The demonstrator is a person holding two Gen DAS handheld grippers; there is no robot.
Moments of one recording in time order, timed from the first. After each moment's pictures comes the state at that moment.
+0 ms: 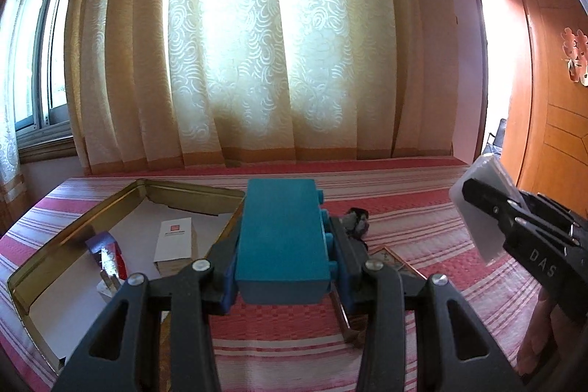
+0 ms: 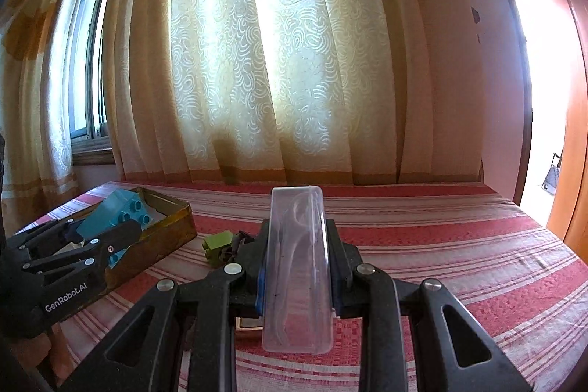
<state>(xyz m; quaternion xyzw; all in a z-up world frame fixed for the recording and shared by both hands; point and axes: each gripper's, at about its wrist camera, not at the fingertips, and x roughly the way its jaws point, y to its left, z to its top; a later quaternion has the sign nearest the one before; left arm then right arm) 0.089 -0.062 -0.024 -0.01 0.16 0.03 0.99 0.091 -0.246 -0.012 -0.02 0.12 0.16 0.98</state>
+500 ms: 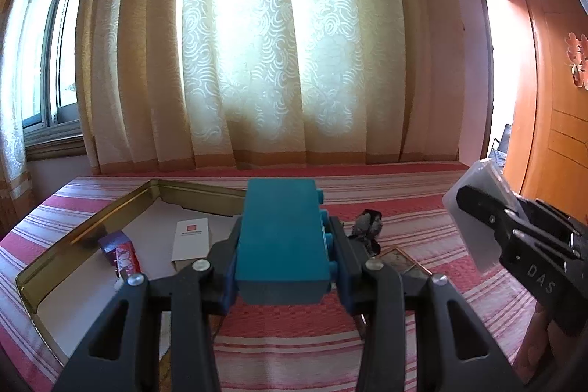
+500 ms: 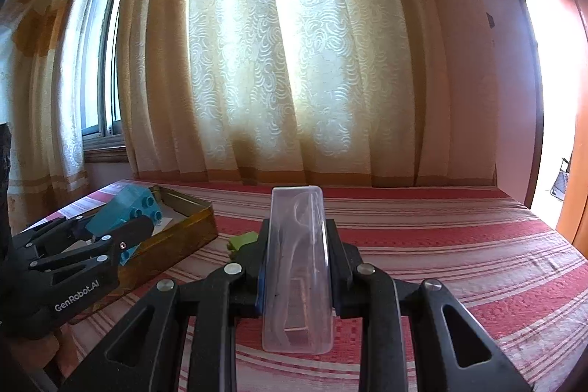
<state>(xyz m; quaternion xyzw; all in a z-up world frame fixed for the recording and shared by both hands) 0.081 -0.050 -0.023 -0.02 0.15 0.04 0.99 0.083 -0.224 -0.013 -0.02 0.12 0.18 0.98</state>
